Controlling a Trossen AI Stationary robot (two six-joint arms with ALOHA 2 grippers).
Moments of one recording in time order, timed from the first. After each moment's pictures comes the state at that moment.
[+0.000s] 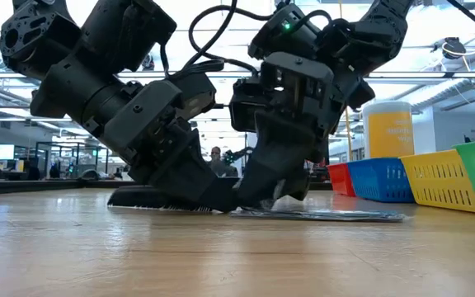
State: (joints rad) left arm -0.33 1.98 0.79 0.52 -0.20 -0.40; right arm 0.14 1.98 1.01 0.18 -0.34 0.56
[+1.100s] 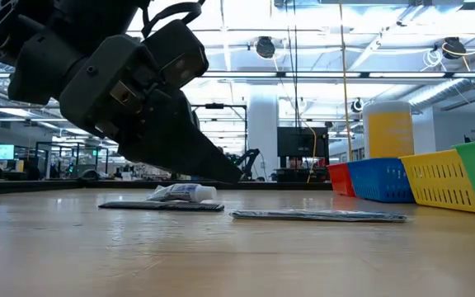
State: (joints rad) left arm -0.41 1.94 0.79 0.65 -0.23 -0.26; right arm 0.78 1.31 0.98 -0.80 -0.31 1.40
